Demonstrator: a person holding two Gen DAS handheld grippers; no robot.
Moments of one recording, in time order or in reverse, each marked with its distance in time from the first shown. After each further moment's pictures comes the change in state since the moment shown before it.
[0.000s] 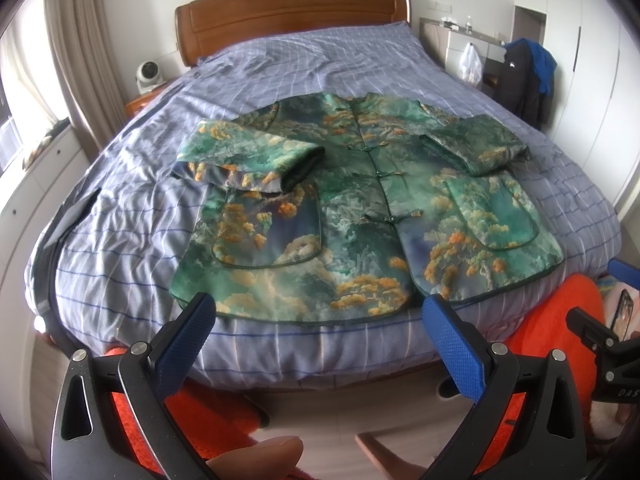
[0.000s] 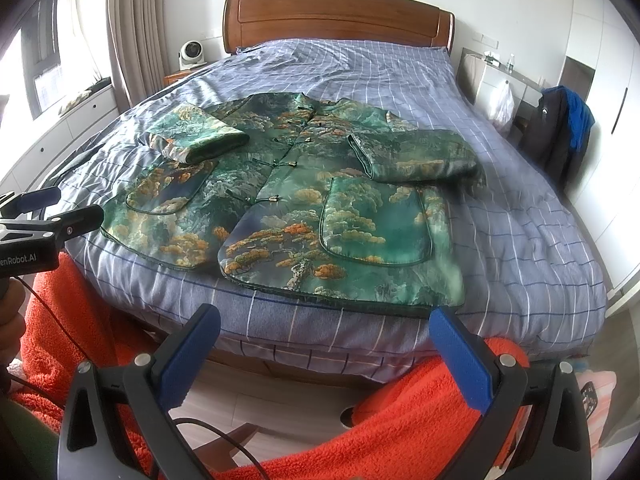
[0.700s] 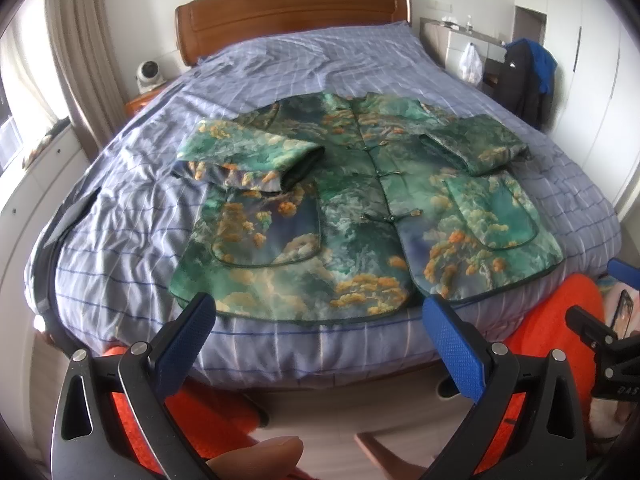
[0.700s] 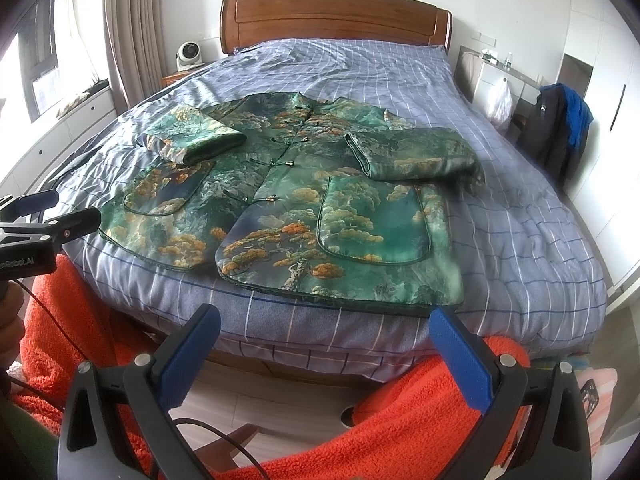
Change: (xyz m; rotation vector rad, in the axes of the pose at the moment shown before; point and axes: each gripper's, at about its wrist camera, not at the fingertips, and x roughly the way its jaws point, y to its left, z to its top) left arm 0.000 -0.002 0.000 -0.001 0.005 0.000; right arm 0.001 -0.001 -0.001 0.009 0.002 -0.003
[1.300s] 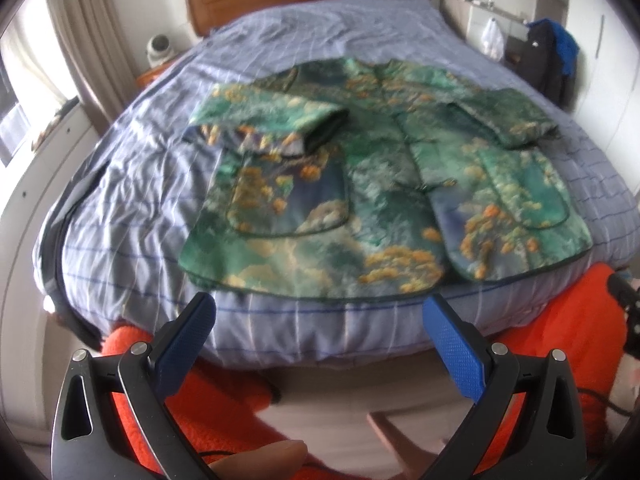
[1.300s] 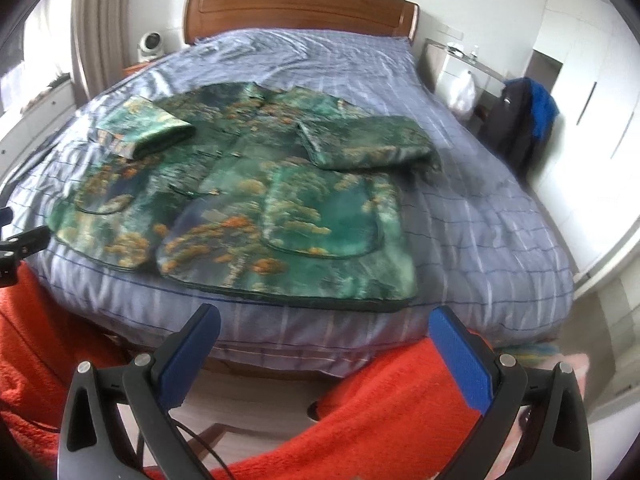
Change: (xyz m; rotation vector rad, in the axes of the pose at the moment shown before) left arm 0.026 0.014 -0.007 -0.025 0.127 0.062; right arm 0.015 -0.024 0.002 0.033 0.048 -0.170
